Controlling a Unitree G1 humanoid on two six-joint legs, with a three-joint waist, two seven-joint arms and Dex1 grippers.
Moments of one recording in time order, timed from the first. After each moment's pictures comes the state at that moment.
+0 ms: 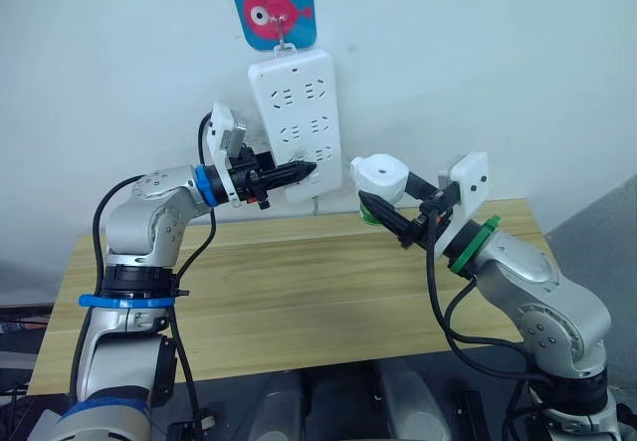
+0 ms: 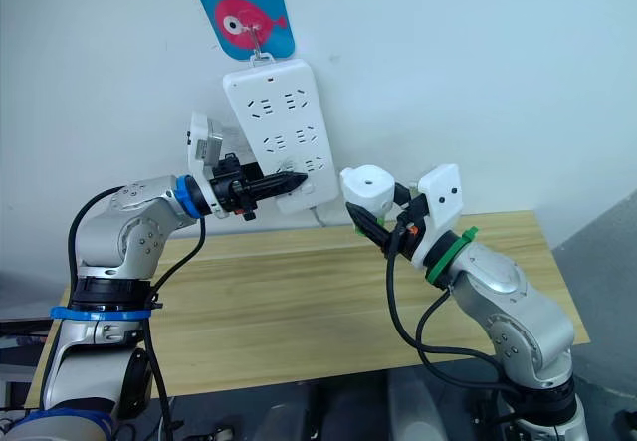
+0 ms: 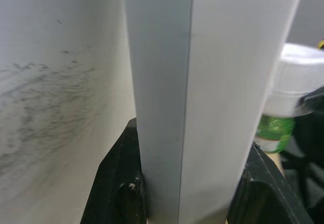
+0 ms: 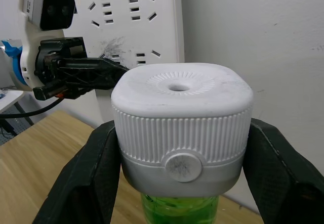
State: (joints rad) left arm -0.70 0.55 0.09 0.13 -0.56 0.58 -1.08; right arm -0.34 -0.35 0.03 -0.68 0.61 0.81 0.27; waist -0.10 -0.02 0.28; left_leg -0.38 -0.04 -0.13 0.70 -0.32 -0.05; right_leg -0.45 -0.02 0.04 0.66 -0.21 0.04
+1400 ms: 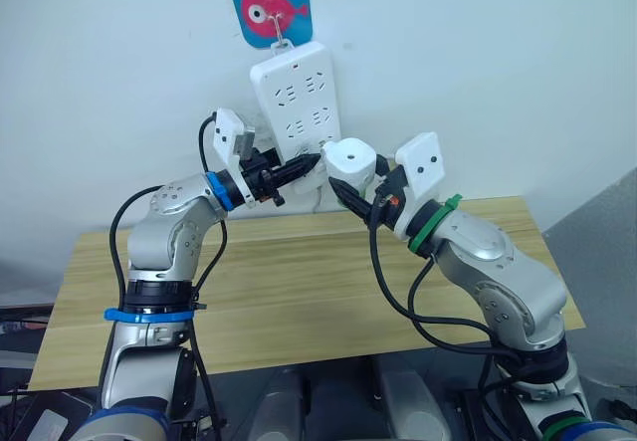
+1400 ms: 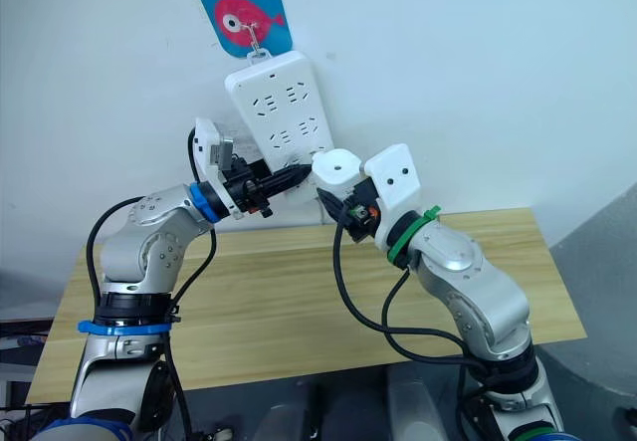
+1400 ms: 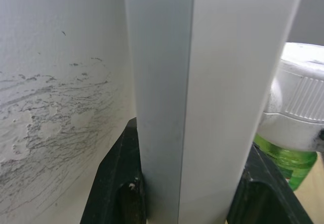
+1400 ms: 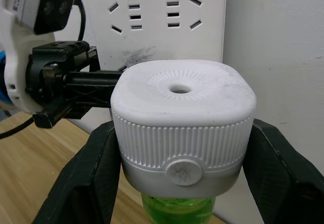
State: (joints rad) left arm -0.63 0.41 0.11 0.05 -0.46 0.47 -0.87; right arm -0.52 -0.23 0.19 -0.60 0.39 0.87 0.17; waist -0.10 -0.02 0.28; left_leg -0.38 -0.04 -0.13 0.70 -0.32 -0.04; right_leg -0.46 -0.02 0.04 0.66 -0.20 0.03
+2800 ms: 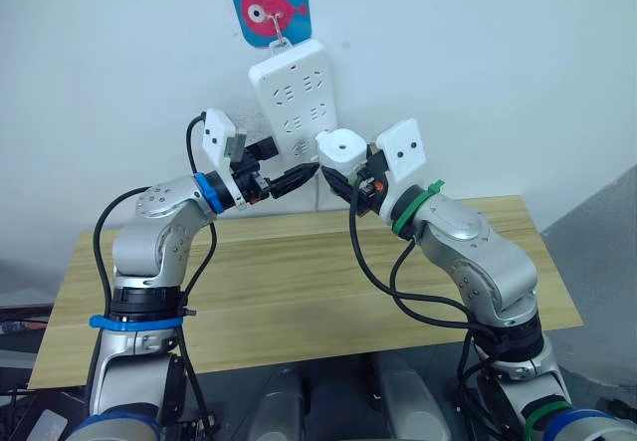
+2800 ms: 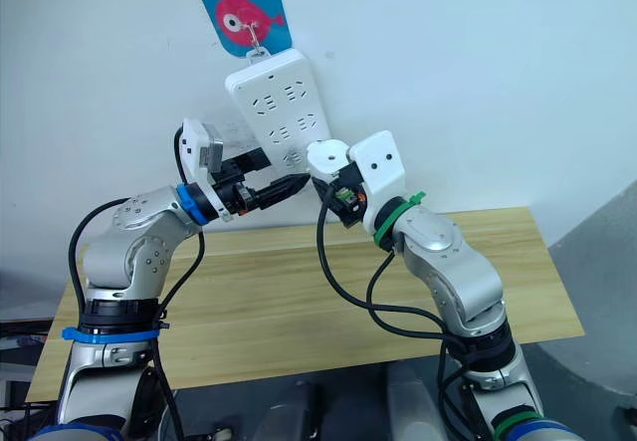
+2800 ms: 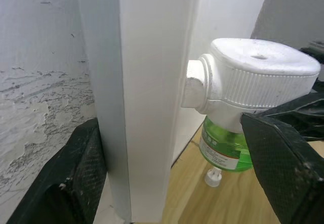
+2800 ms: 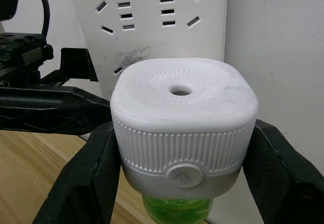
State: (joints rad) left arm -0.60 0.48 0.14 -0.01 -0.50 0.52 -0.88; right arm -0.60 -0.17 0.20 -0.46 0.28 0.85 0.22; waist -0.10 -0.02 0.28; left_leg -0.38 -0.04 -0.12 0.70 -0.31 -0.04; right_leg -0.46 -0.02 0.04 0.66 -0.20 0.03
